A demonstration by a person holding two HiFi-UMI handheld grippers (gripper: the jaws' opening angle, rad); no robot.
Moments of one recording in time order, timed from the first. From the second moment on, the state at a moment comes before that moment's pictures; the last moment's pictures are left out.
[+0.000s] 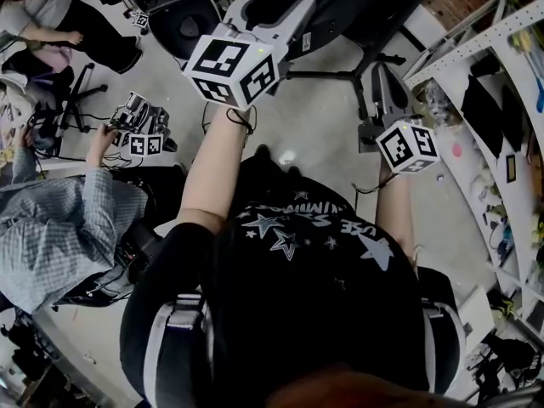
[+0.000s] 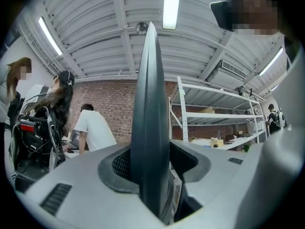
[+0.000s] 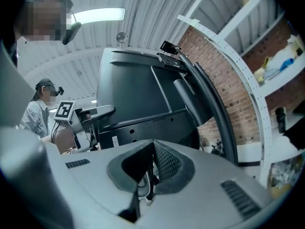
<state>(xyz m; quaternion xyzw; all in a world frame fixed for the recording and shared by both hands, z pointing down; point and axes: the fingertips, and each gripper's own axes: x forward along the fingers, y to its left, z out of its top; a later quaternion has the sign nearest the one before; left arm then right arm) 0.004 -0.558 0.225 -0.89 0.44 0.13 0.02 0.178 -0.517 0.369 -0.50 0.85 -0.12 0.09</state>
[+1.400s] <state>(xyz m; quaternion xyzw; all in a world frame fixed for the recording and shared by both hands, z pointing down) -0.024 -0.384 0.221 -0.91 0.39 0.14 0.04 0.125 -0.335 0.368 -0.58 0.80 -0.12 0.09</state>
